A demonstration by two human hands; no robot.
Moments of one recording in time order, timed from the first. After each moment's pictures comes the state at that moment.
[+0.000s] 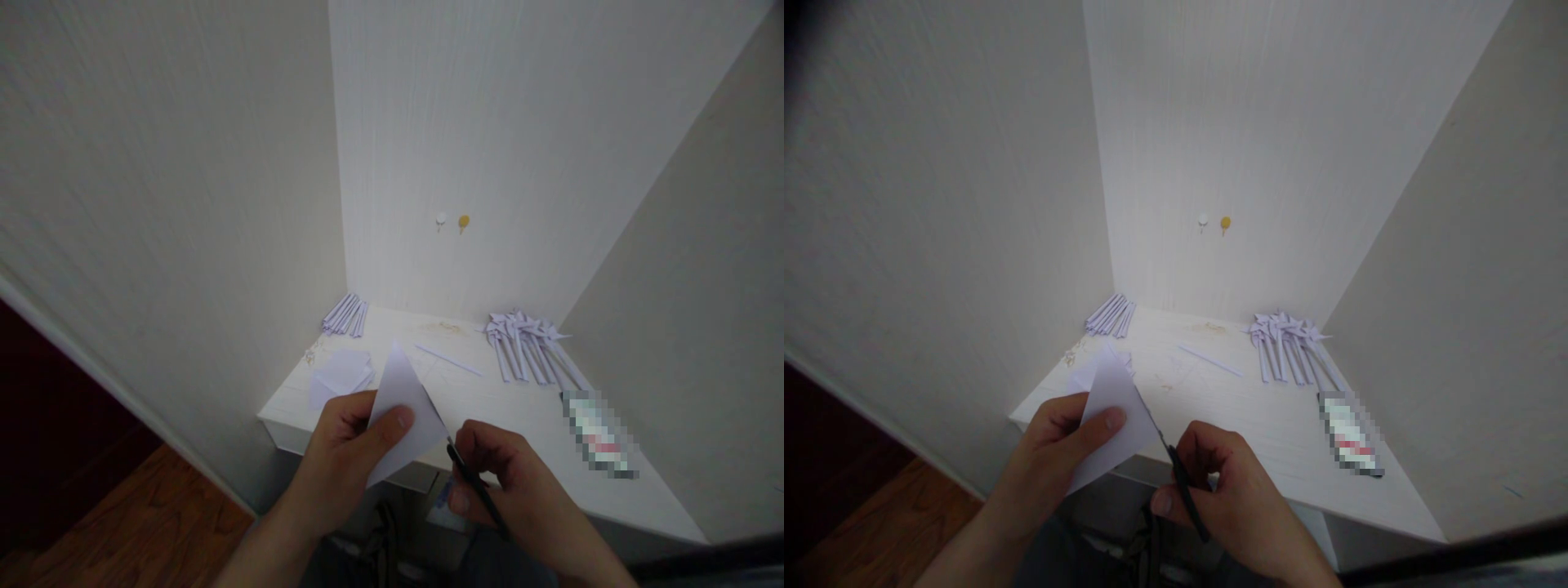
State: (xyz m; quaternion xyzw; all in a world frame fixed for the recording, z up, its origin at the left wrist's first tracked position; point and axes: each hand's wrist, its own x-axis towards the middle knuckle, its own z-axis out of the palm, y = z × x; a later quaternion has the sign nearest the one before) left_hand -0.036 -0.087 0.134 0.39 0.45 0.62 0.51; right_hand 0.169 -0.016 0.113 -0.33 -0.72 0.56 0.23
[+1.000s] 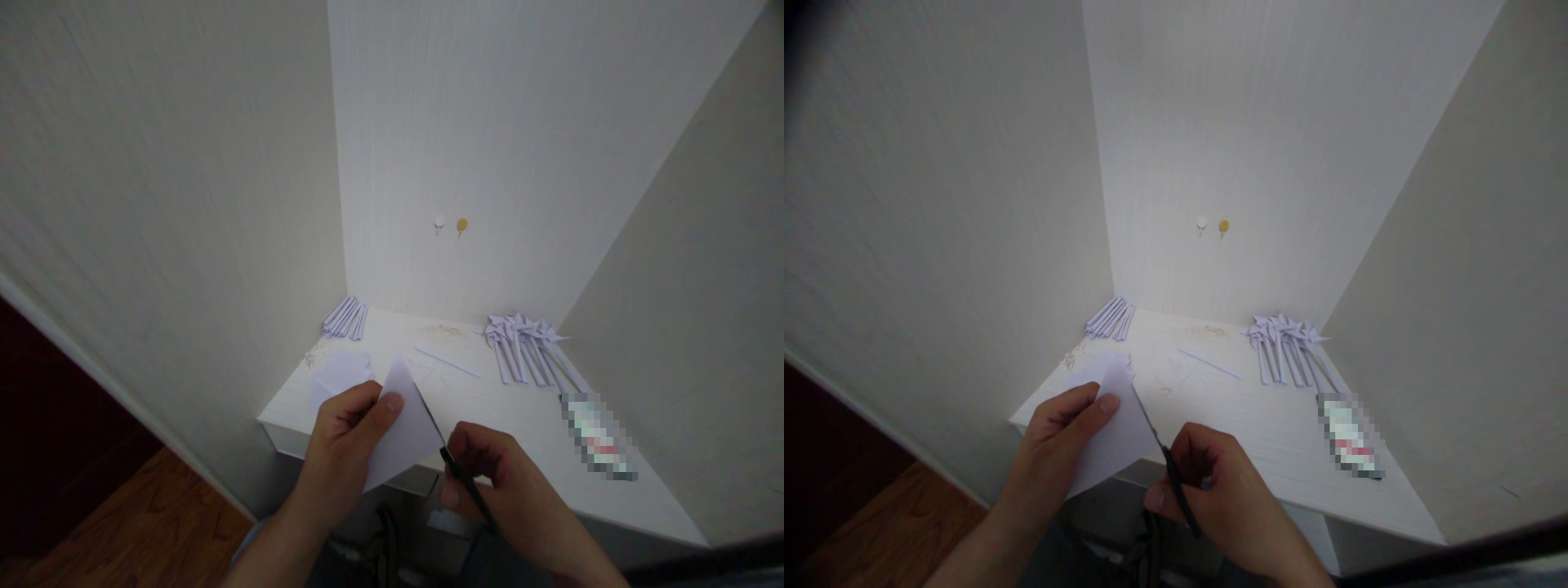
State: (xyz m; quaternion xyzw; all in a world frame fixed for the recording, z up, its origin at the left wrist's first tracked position) left_hand -0.032 -0.079 0.132 0.38 0.49 0.66 0.43; right_hand 0.163 -0.018 0.111 -0.35 -0.71 0.57 0.22
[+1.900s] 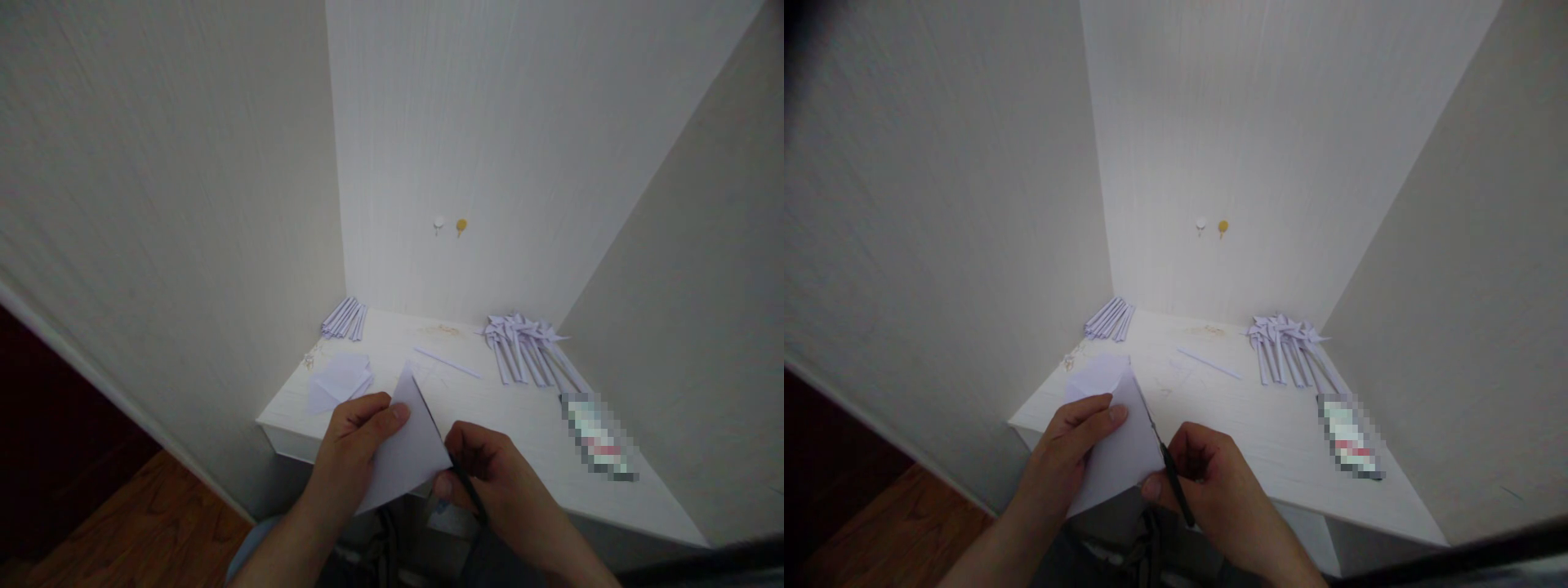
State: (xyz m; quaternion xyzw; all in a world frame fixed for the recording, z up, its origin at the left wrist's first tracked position) left_hand -0.026 -0.076 0.122 0.31 0.50 0.64 0.49; right_hand 0.157 -0.016 0.104 -0.31 -0.66 0.64 0.25
